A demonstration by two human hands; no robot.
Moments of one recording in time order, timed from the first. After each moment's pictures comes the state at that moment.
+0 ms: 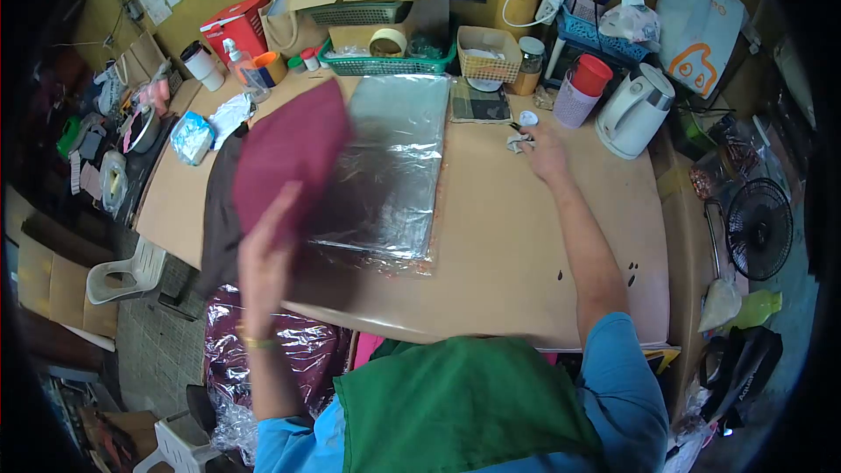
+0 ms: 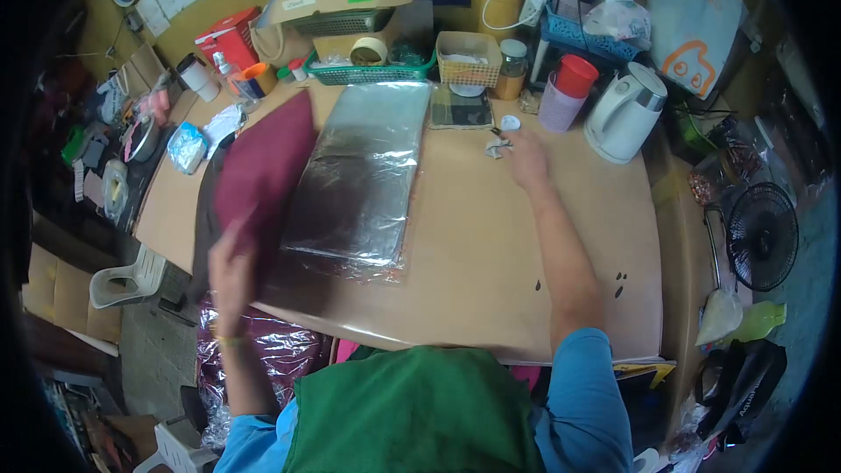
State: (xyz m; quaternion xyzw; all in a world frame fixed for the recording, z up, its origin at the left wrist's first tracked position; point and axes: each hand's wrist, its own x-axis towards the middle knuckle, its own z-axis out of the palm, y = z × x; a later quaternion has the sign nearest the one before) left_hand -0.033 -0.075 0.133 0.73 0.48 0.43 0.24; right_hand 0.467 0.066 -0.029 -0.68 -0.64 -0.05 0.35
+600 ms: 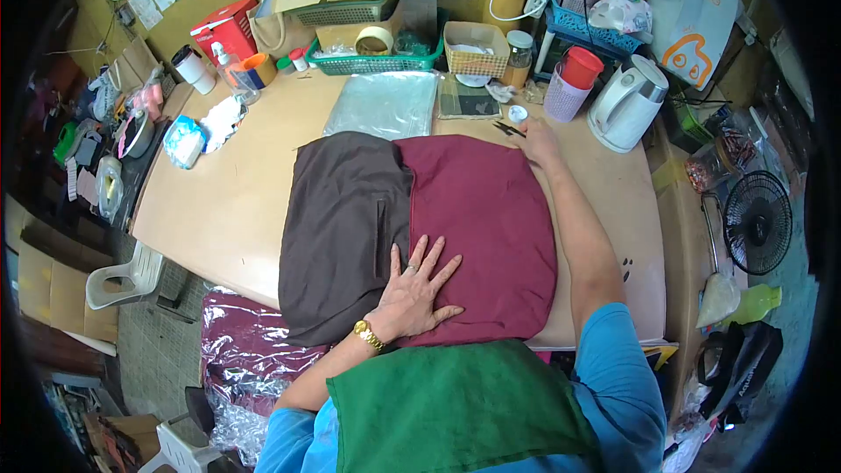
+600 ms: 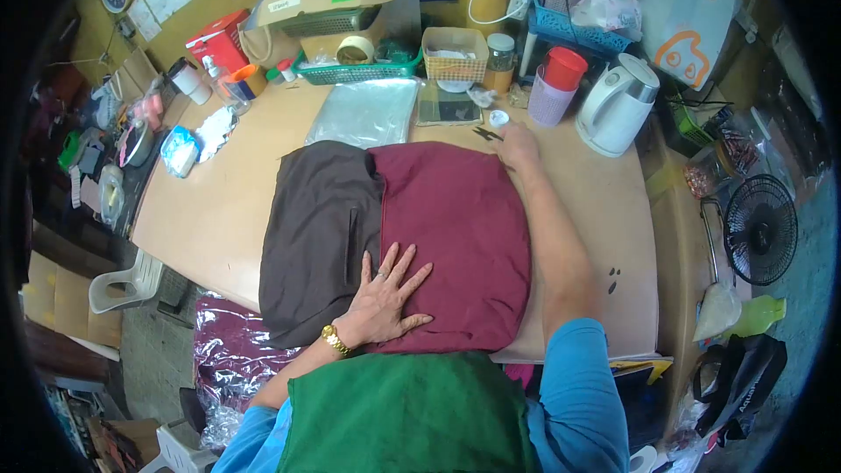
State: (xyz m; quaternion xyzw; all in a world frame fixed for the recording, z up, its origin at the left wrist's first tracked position) left_hand 0.114 -0.113 0.003 0.93 0.34 0.03 0.11; right_hand 0.479 0.080 -0.011 -0.73 -0.60 -0.06 0.32
